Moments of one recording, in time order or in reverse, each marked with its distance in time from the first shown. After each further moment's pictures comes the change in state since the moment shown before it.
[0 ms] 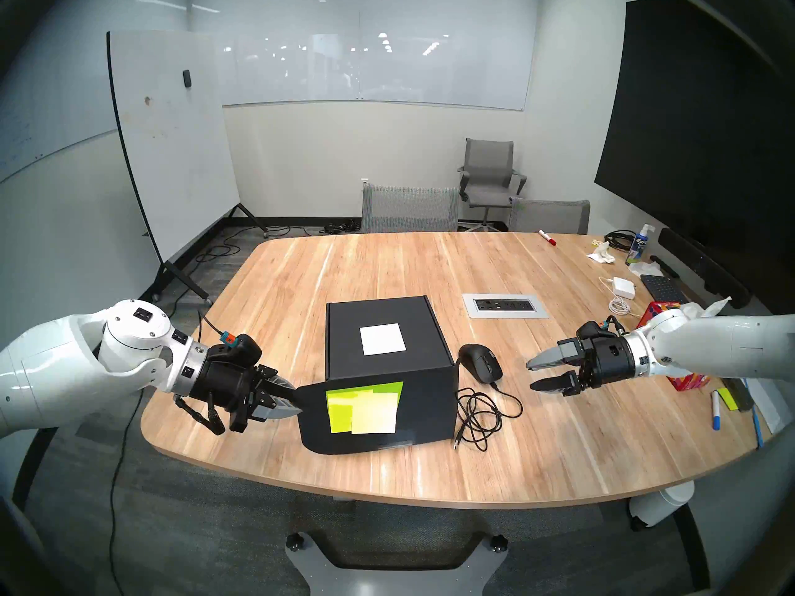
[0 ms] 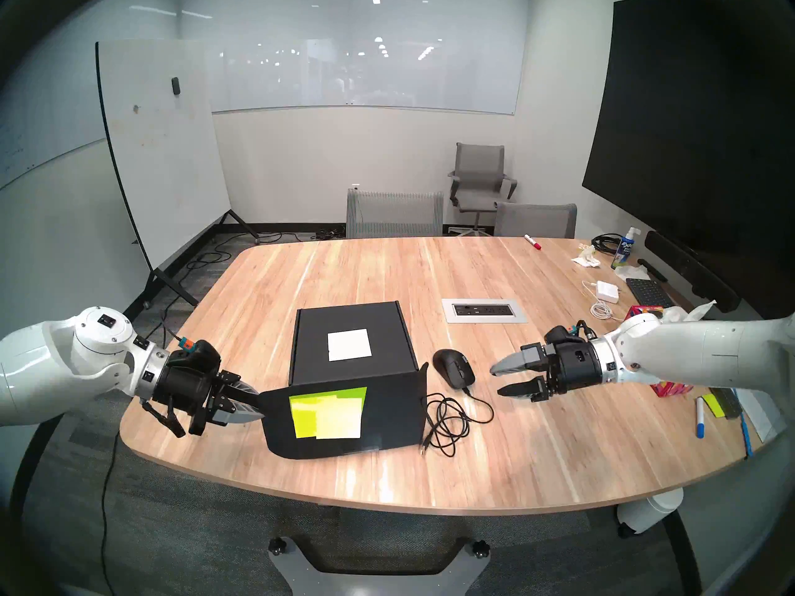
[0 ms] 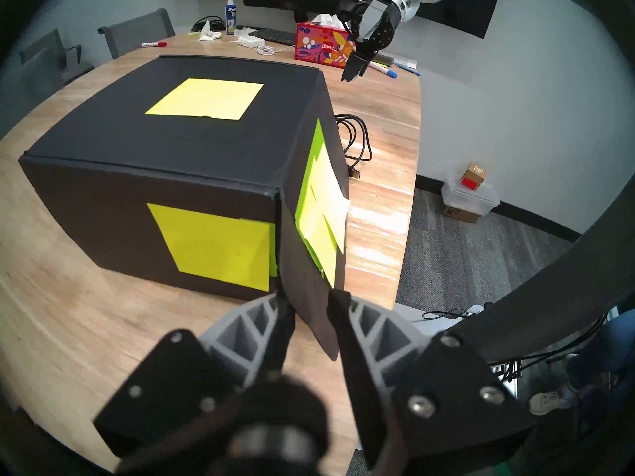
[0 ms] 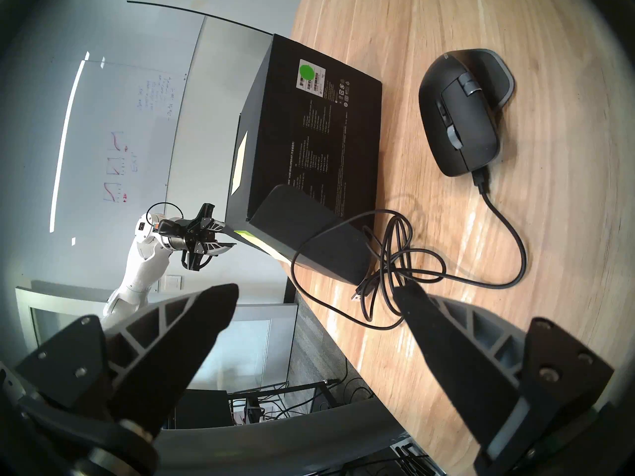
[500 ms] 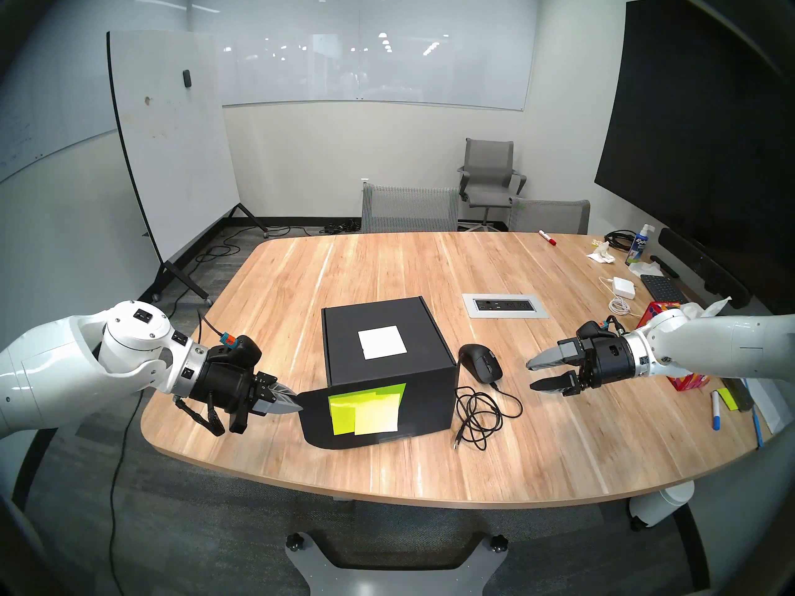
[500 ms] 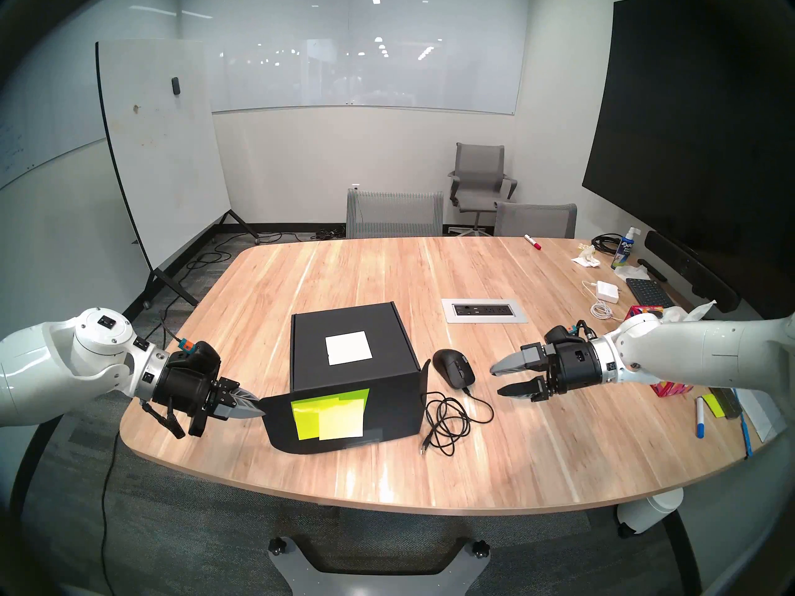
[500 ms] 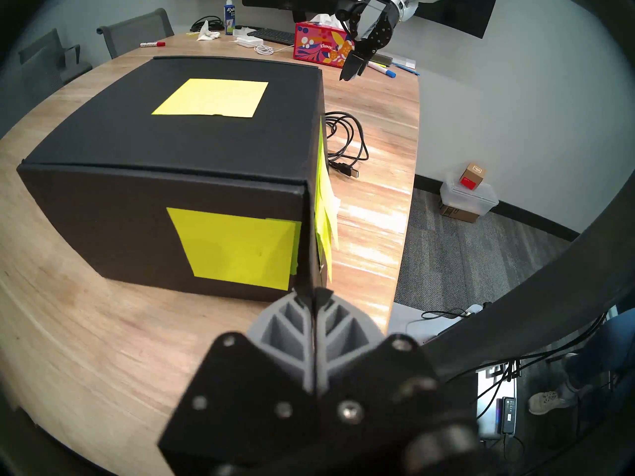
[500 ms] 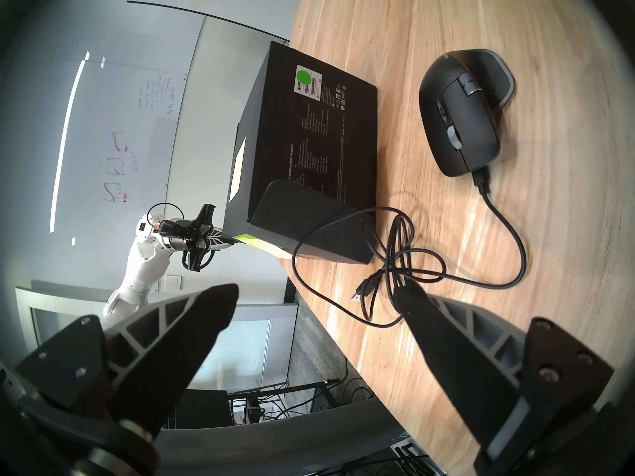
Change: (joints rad) left arm 0.000 0.001 0.005 0.000 0.000 -0.008 -0.003; right arm 0.000 0.000 0.001 0.000 0.000 0.000 0.000
